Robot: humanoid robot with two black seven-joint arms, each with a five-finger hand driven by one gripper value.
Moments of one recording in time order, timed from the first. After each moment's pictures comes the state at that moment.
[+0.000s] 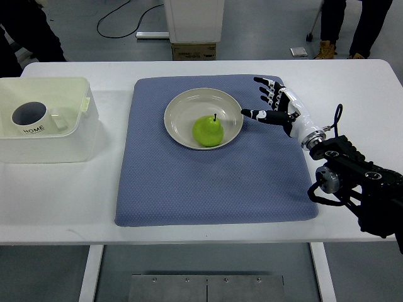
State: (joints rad) left arm -0.01 0.00 -0.11 -0.26 -0.02 0.06 -0.24; right arm 0.81 -0.17 0.40 0.72 -0.33 -0.03 0.48
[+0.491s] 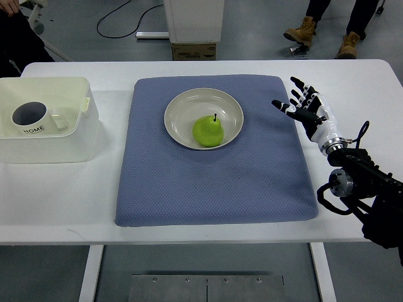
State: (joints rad) left arm -0.01 0.00 -0.11 -0.26 -0.02 0.06 -0.24; right arm 0.71 -0.20 0.58 0.72 -0.26 -0.05 0.47
